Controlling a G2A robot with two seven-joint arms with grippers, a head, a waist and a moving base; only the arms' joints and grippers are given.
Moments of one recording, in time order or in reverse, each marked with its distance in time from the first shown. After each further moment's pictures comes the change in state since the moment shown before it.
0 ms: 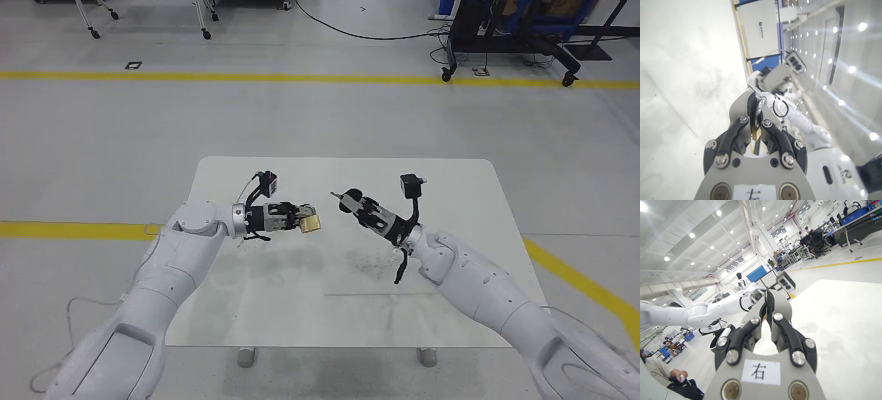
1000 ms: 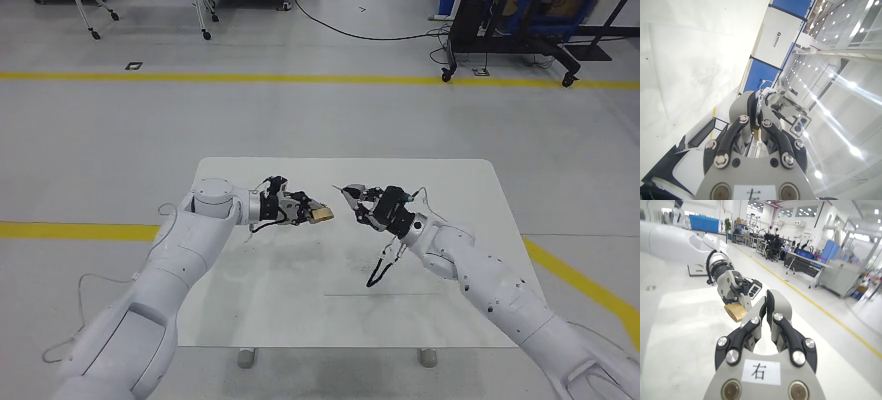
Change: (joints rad) left arm -0.112 -0.063 0.075 0.051 -0.013 0.394 0.025; right arm -0.141 0.104 0.221 -0.350 -1.120 0.578 -0.224
